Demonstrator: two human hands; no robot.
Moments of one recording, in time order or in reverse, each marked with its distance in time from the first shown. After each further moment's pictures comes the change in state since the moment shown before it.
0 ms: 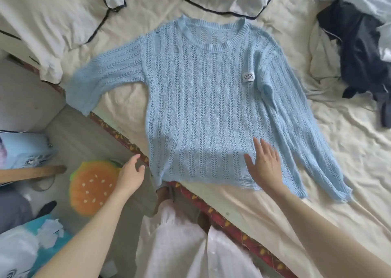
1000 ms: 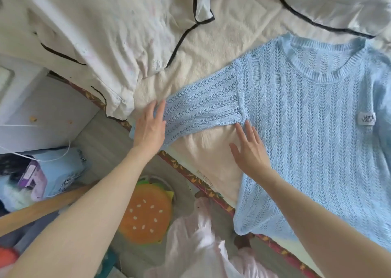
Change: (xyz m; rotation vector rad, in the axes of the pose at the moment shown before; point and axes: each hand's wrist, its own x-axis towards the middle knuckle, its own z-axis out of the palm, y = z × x) left_hand 0.270 -0.001 -0.232 0.444 0.209 0.516; right_hand 0.160 -0.345 0.070 -0.002 -0.131 -0.140
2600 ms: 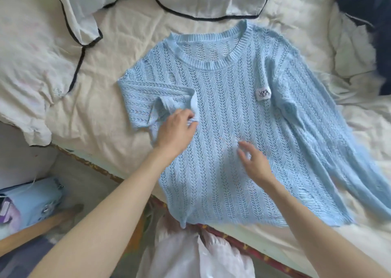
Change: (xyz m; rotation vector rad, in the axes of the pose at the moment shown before) left_hand -0.017 0.323 0.033 -0.194 -0.131 0.160; right_hand -0.087 0.243 -0.049 0.631 0.070 0.260
